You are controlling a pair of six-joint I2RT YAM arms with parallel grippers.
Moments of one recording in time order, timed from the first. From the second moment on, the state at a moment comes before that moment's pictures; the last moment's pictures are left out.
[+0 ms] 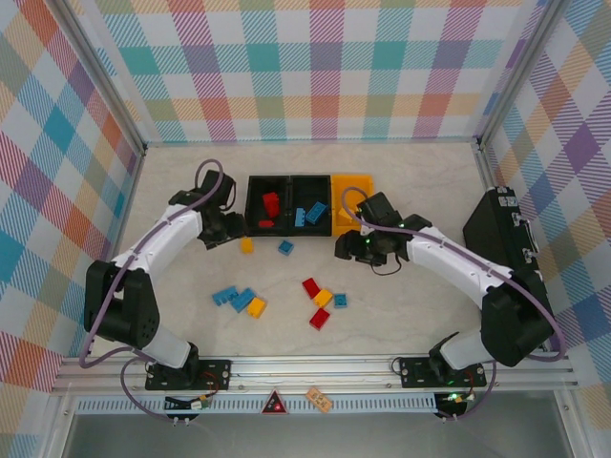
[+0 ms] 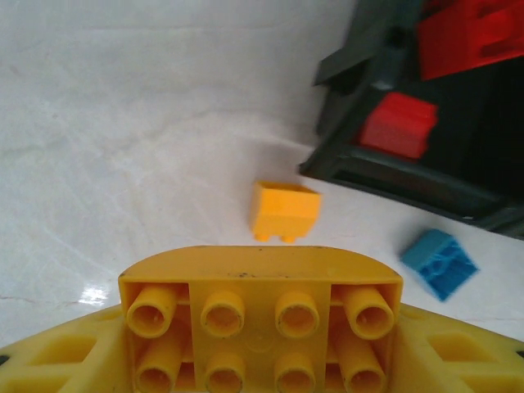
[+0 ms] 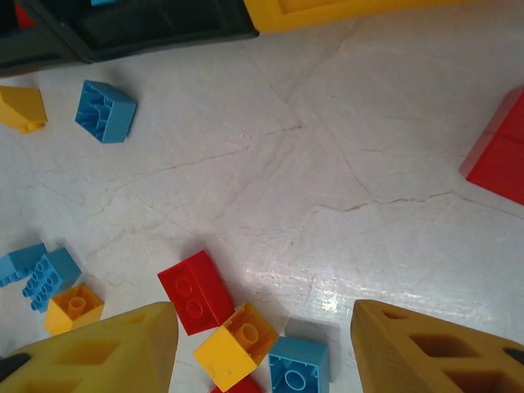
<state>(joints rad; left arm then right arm) -0.29 1.53 1.22 -0.90 -0.02 -0.59 0.58 1.43 1.01 -0.65 -0.22 0.67</state>
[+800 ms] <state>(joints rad) -0.64 1.99 1.78 -0.90 0.04 -0.63 0.41 1.26 0.92 -0.69 -0.21 0.70</state>
